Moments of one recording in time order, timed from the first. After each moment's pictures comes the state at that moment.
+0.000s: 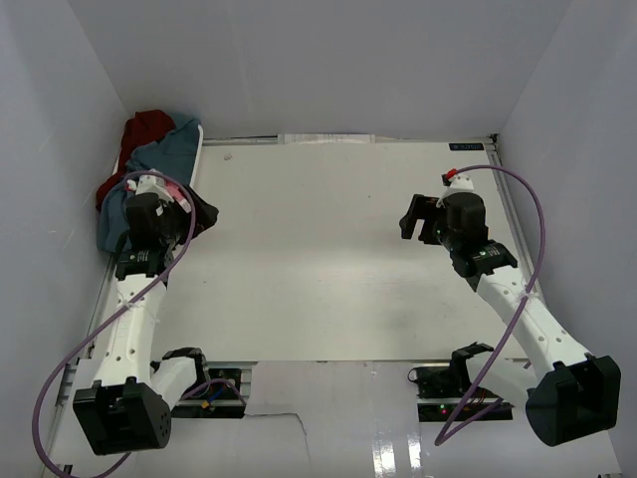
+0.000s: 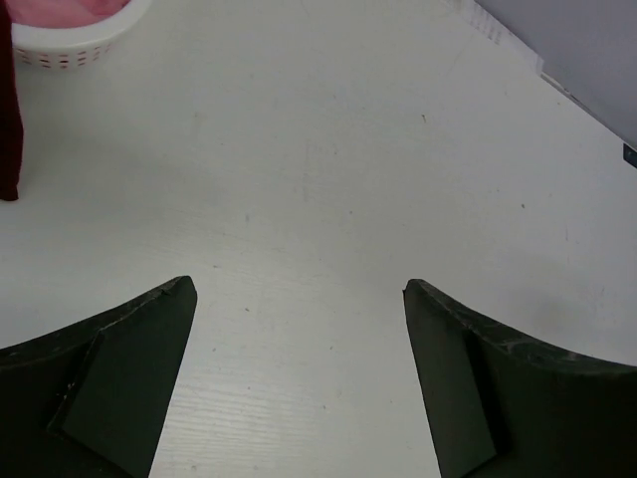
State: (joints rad) left arm 0.10 0.98 0.86 -0.35 0.18 -0.47; right arm 0.31 1.03 0.80 -0.27 0.04 0.31
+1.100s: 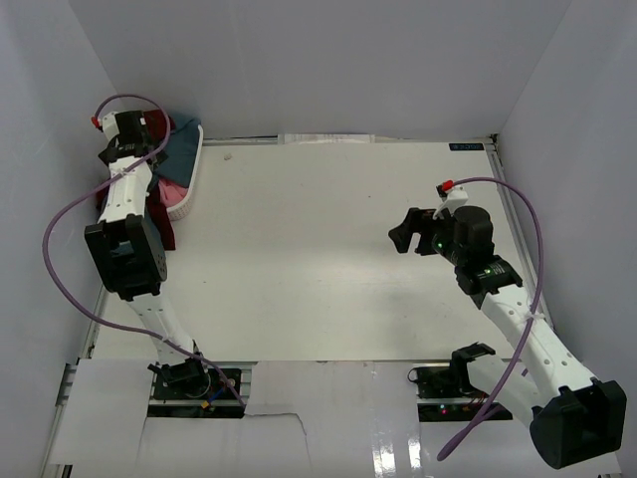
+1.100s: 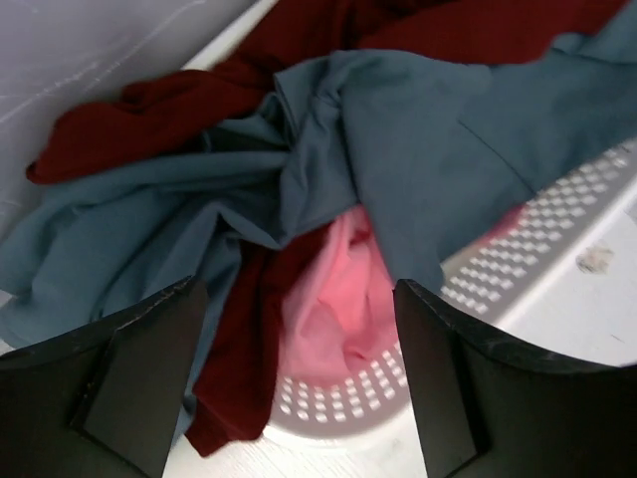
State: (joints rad) left arm 0.23 1.95 1.78 -0.52 -0.40 -0.43; right arm 0.31 0.91 0.70 -0.19 -0.18 0.28
